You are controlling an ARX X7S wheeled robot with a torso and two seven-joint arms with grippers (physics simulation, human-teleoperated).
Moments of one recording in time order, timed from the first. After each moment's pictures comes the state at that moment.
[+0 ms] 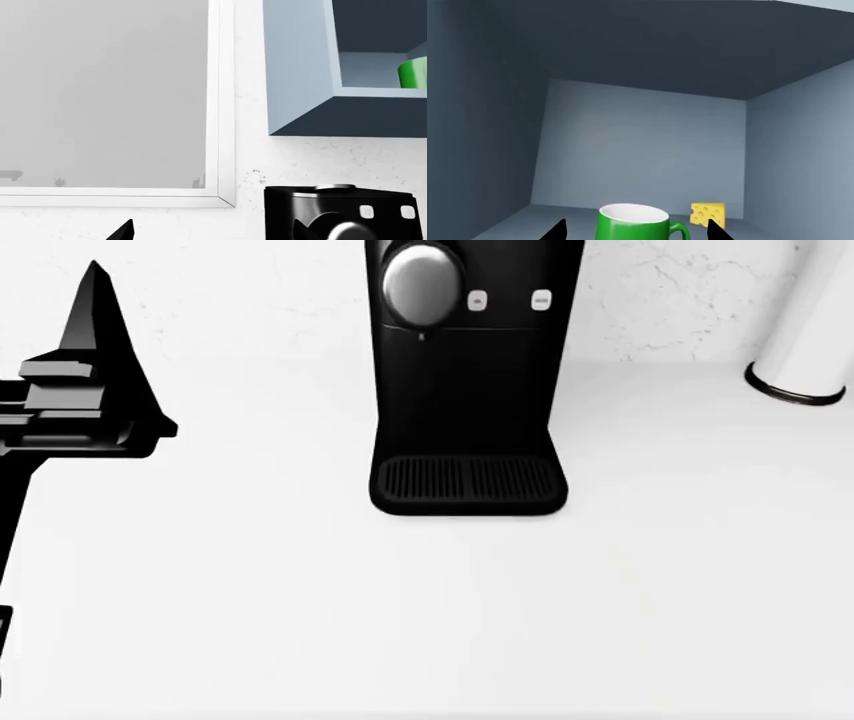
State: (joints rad) left arm -0.62 -0.67 -0.23 0.93 -1.09 -0.81 -0.62; right arm 2.24 0.07 -0.15 1.31 0.01 0.43 -0.05
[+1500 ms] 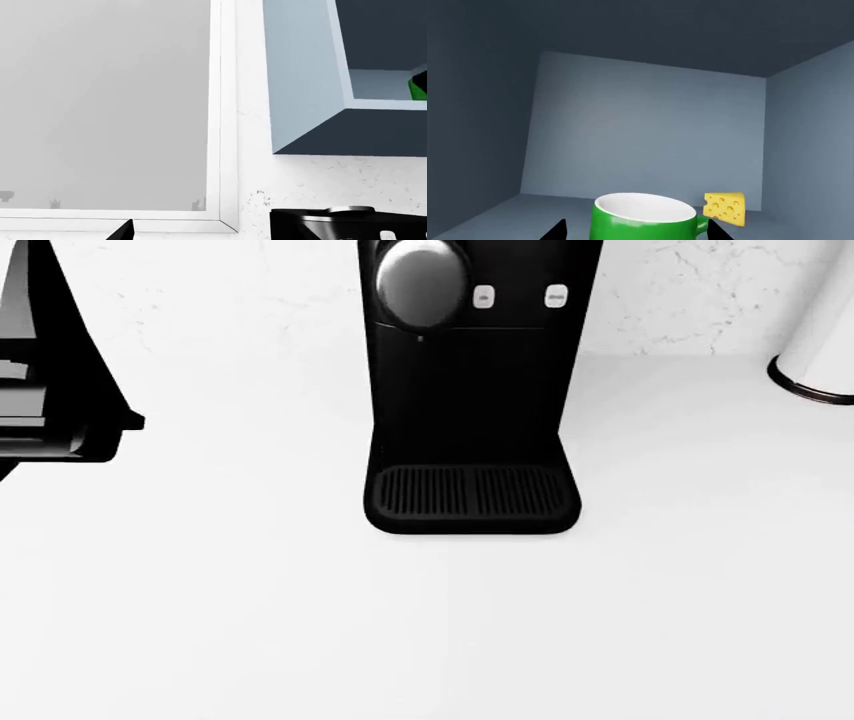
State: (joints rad) left arm -0.56 -0.68 -0.24 0.97 -1.01 -0.68 -0.58; right arm 2.24 0.07 -0.15 1.31 0.01 0.43 -0.05
